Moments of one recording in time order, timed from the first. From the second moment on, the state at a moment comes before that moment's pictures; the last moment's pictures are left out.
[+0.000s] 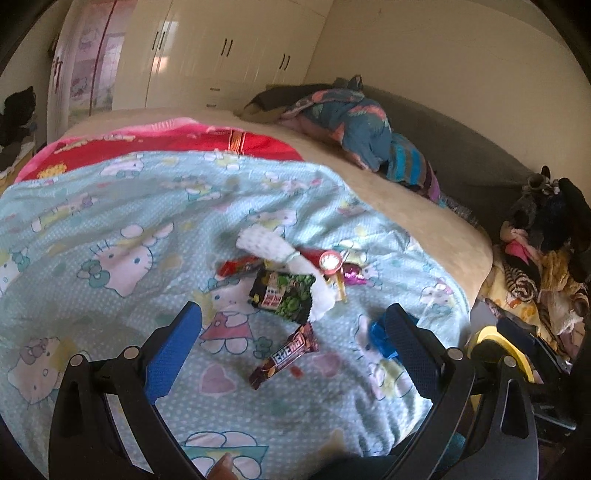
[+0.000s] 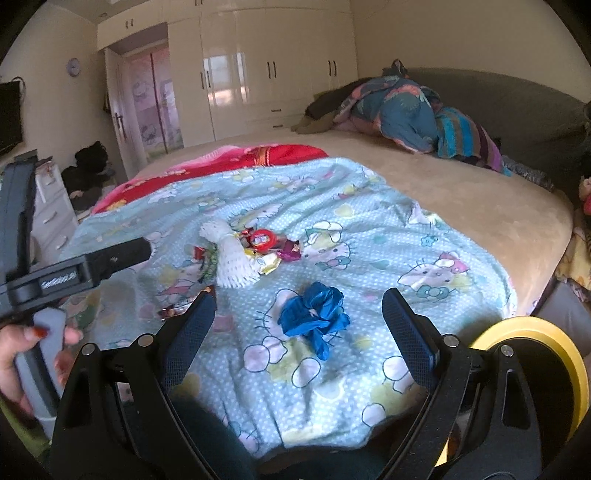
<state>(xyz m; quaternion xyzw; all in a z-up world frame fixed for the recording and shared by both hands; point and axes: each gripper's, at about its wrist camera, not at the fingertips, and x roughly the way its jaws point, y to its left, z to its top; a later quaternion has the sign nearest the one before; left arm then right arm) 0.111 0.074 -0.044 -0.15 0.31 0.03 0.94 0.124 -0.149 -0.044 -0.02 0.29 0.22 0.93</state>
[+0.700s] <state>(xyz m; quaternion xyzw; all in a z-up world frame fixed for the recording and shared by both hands) 0.166 0.064 -0.086 -0.13 0.38 0.02 0.92 0.194 -0.123 -0.105 0.00 0.37 0.20 0.91</state>
